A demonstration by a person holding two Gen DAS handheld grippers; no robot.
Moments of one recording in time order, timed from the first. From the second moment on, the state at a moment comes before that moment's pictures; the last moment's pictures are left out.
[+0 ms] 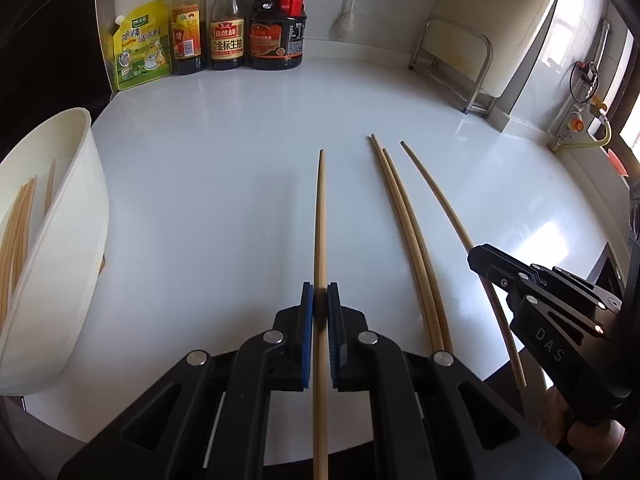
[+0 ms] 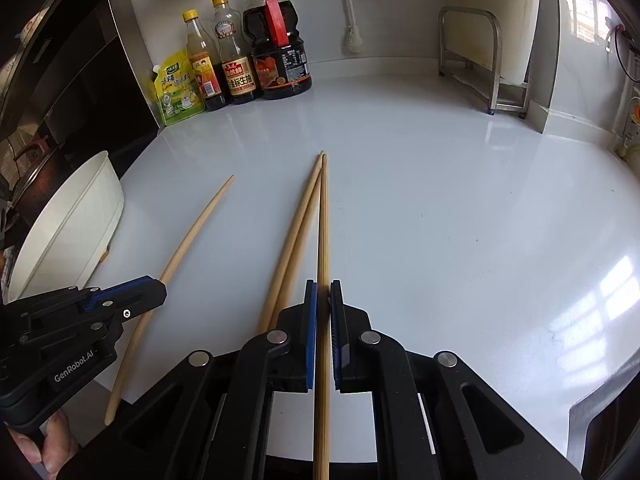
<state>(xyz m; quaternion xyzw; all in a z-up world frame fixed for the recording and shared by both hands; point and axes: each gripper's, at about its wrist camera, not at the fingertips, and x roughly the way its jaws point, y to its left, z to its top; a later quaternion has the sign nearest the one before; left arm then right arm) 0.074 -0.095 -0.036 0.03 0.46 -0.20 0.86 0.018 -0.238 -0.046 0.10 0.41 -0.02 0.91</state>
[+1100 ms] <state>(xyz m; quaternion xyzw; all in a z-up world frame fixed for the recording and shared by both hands) 0.128 0.193 0.023 -0.08 0.40 0.00 0.91 0.153 0.055 0.019 0.06 0.41 0.23 0.88</state>
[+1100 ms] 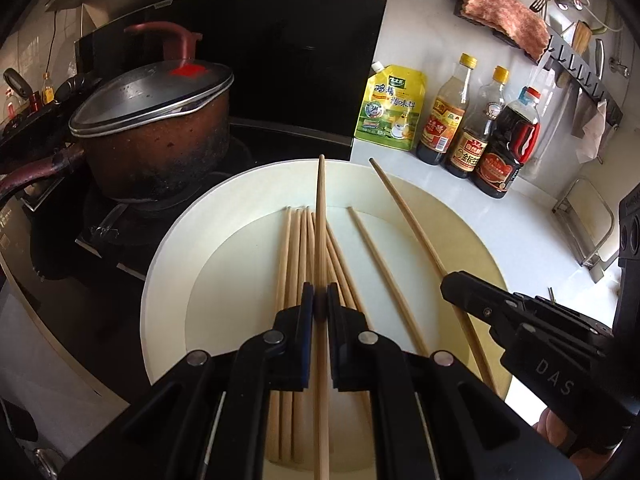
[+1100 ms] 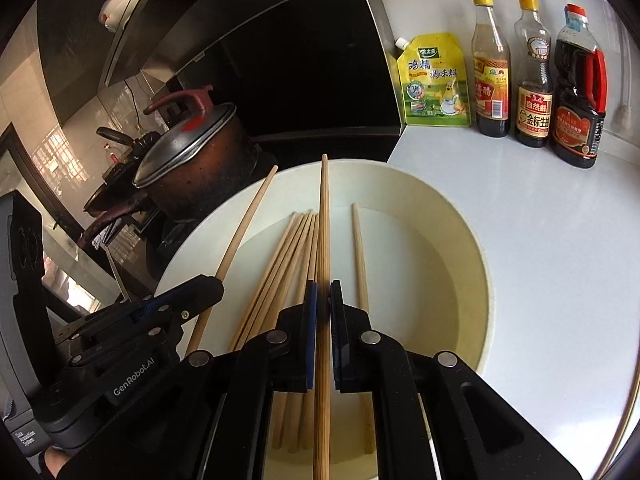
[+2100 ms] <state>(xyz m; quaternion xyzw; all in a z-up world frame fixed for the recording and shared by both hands) 0.094 0.180 0.022 -0.09 0.40 0.00 0.91 0.113 0.018 0.024 0.07 0.39 0.19 0.90</state>
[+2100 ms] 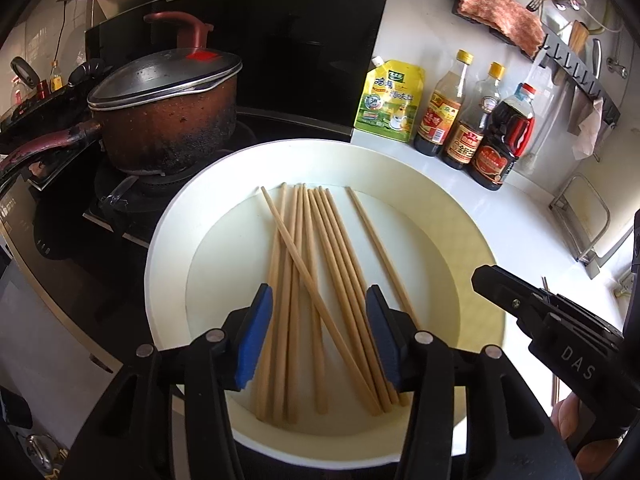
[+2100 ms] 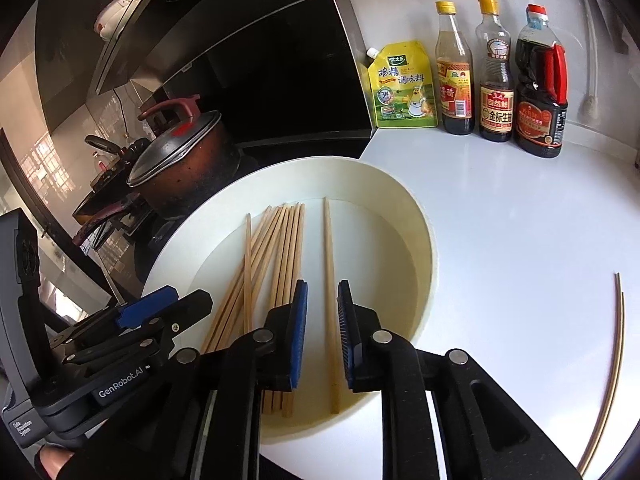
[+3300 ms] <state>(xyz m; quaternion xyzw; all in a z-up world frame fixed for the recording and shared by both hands) 0.052 -0.040 0.019 -0.01 0.40 -0.16 0.90 0.009 -0.232 -0.036 0.10 0.41 -0.05 0.90</state>
